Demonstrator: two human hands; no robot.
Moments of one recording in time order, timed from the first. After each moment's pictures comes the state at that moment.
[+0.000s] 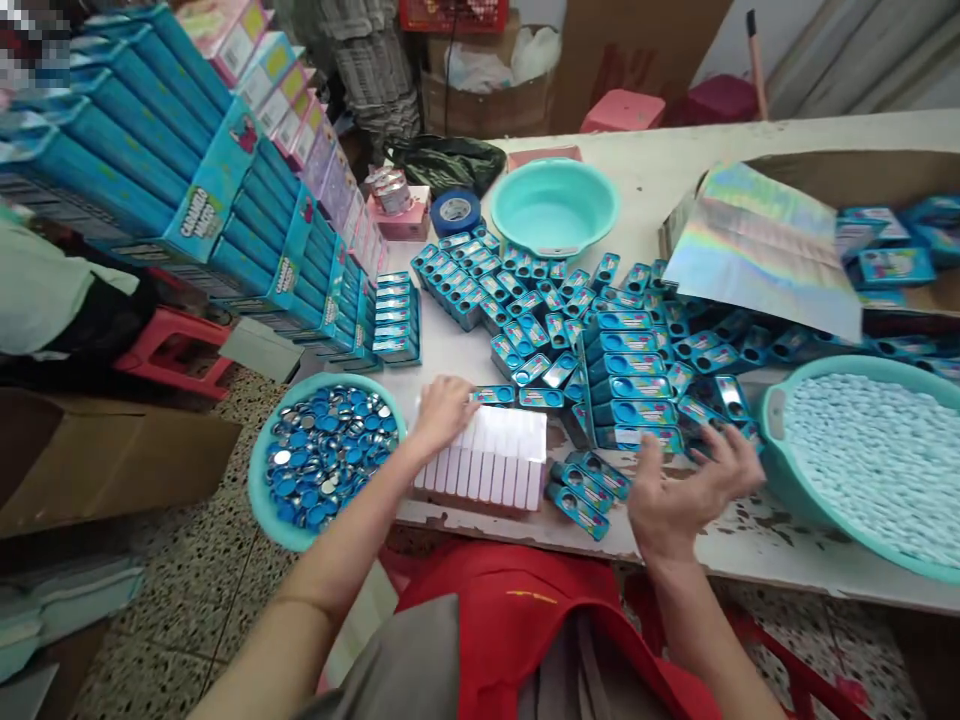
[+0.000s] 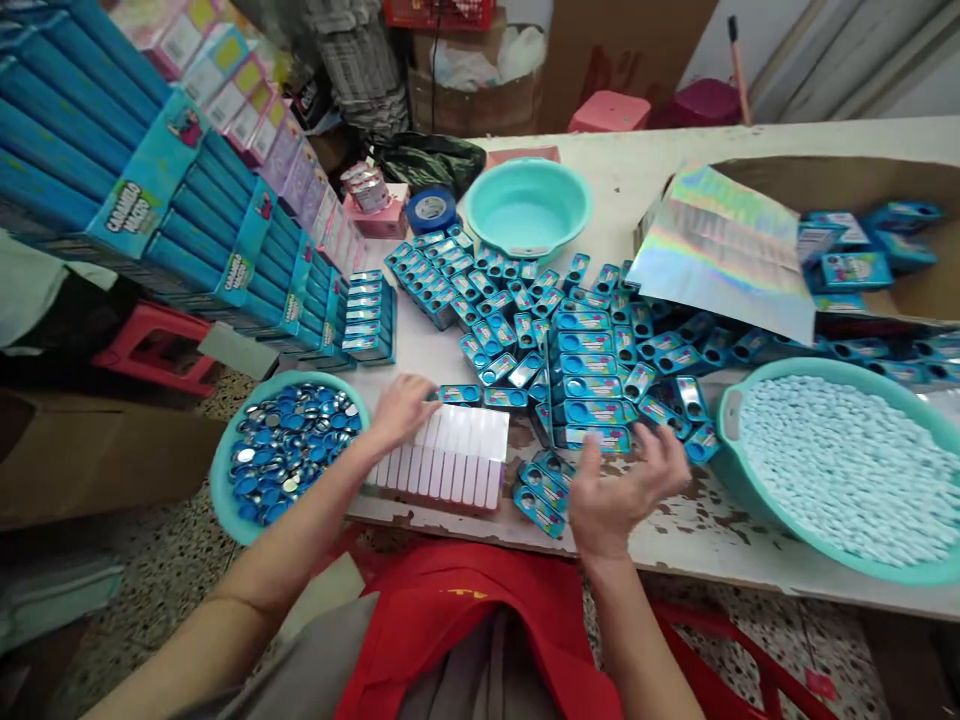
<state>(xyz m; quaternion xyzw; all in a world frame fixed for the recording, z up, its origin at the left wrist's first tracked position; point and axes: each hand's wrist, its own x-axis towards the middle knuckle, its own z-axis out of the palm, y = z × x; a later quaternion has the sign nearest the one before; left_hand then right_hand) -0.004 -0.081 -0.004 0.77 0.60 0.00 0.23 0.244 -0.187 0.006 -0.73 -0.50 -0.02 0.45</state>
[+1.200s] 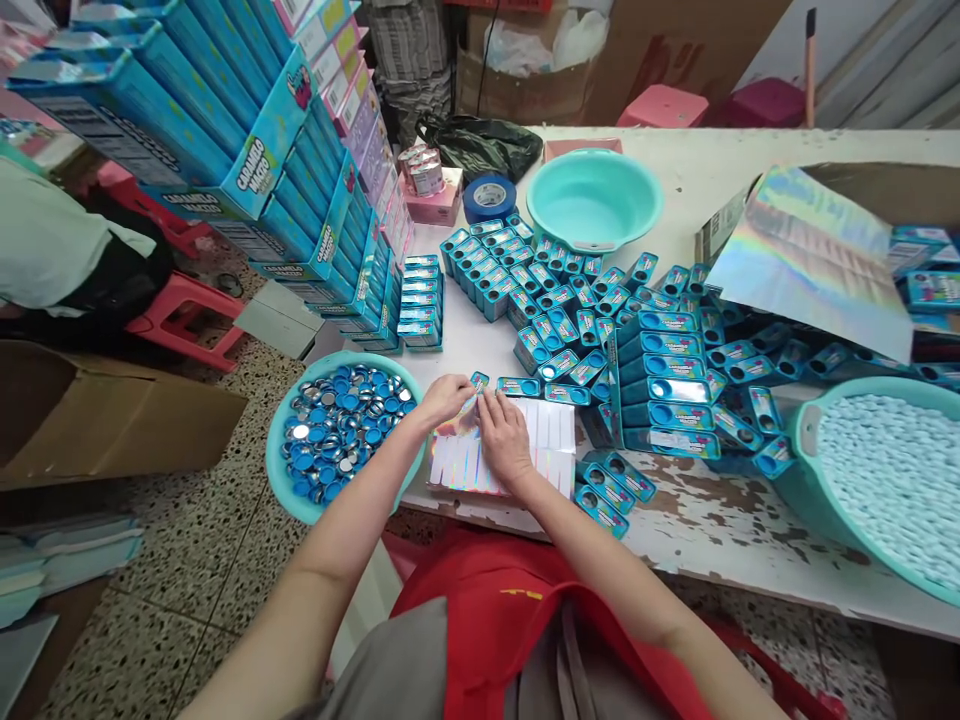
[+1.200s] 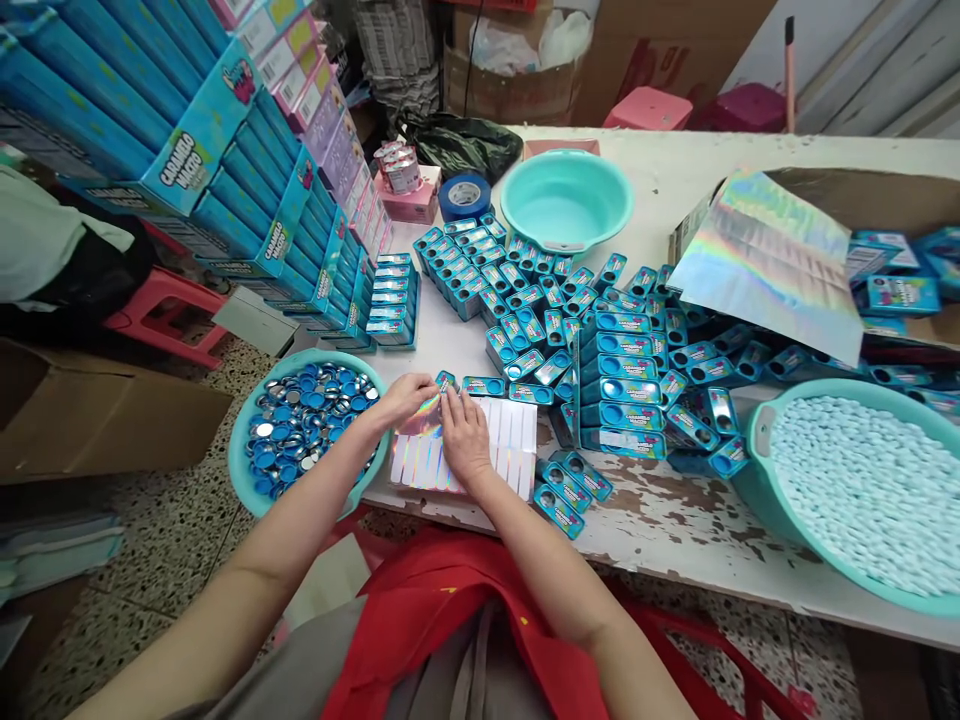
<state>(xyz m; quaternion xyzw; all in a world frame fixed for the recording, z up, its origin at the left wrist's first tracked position) -0.062 -0.068 -0.038 0.67 0.63 0.05 0.39 0.079 -0.149 -0.101 -0.54 -0.80 0.09 0.22</state>
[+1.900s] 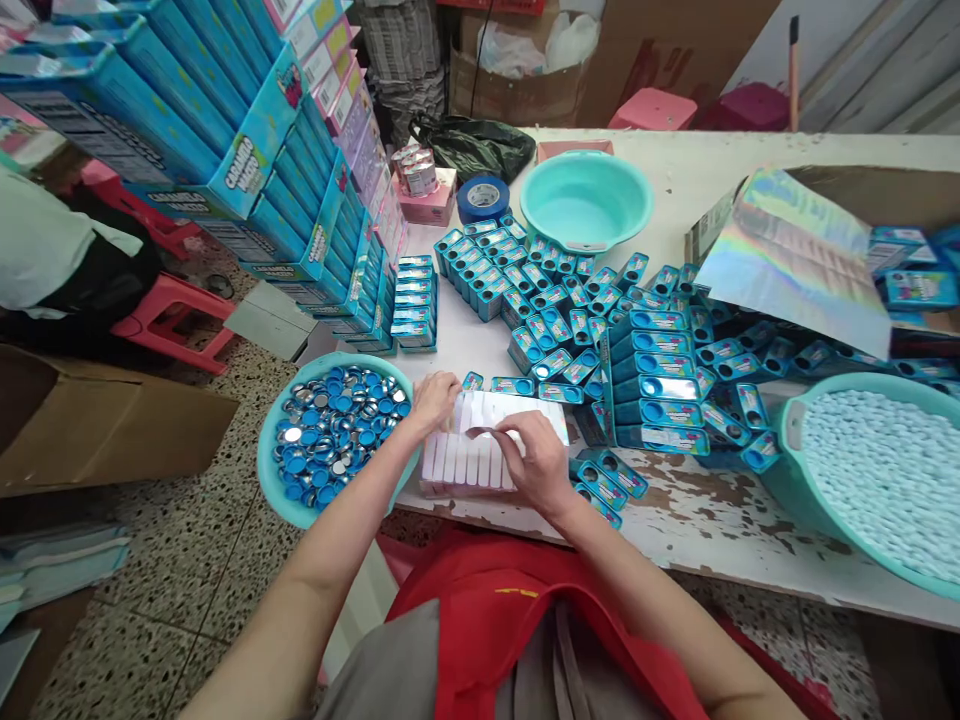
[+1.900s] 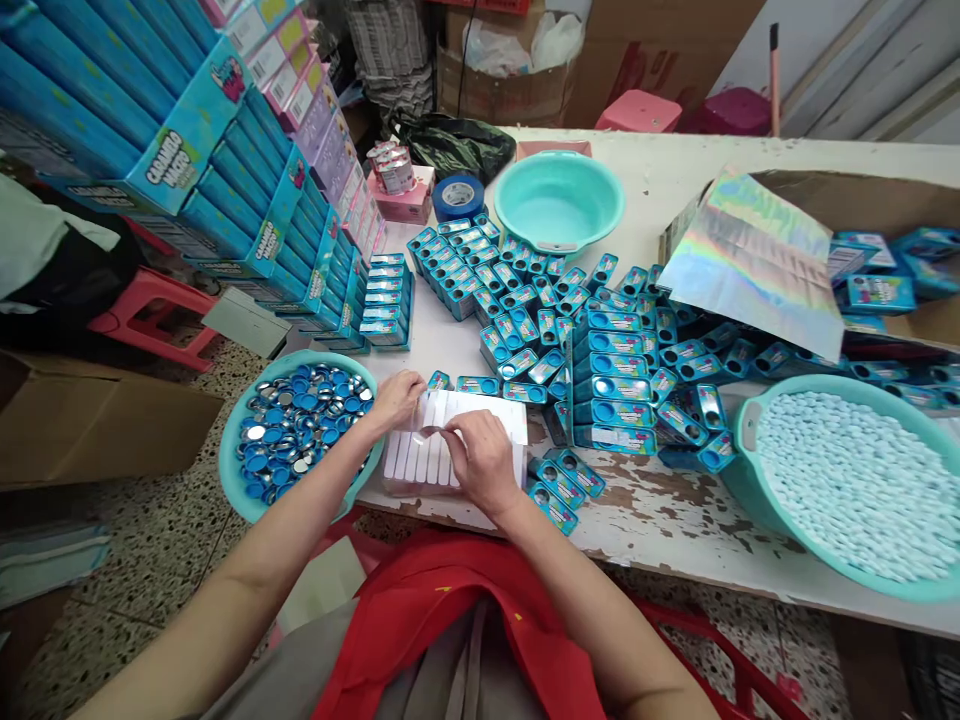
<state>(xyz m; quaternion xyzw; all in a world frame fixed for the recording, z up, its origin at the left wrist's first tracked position) -0.064 -0.078 -0.033 0.67 0.69 0.03 0.26 0.121 -0.158 -0.005 -0.50 -0.75 0.19 0.39</state>
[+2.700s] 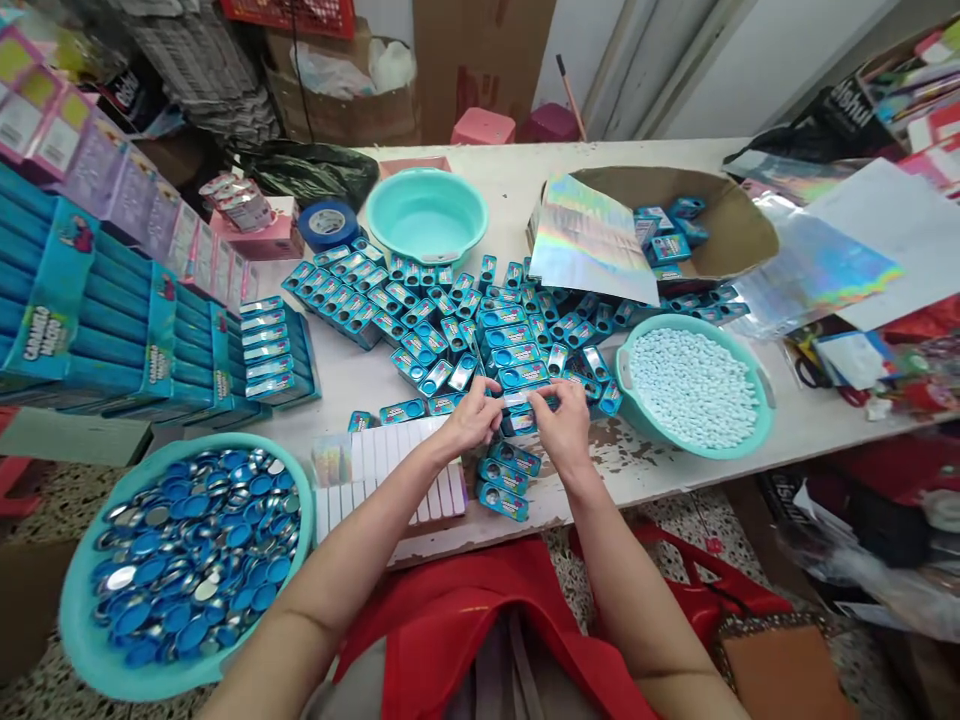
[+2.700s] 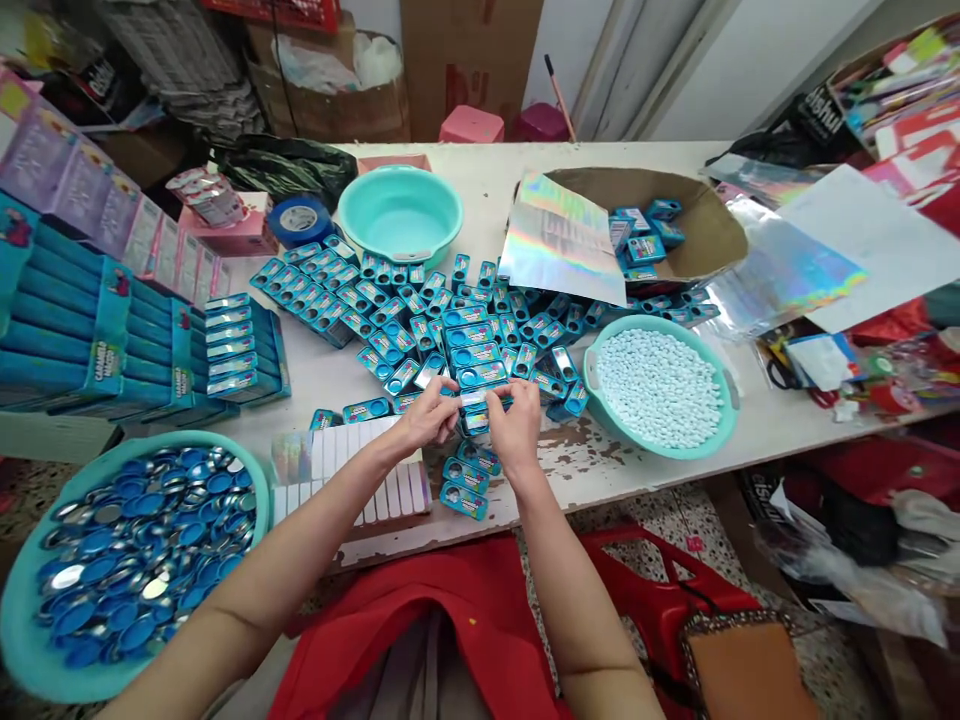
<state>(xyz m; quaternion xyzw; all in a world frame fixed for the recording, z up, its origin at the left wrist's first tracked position) 0.140 -0.075 -0.006 0.57 0.36 0.17 0.72 0.287 -0.141 -0.006 -0.79 -0.43 0.10 0.42</state>
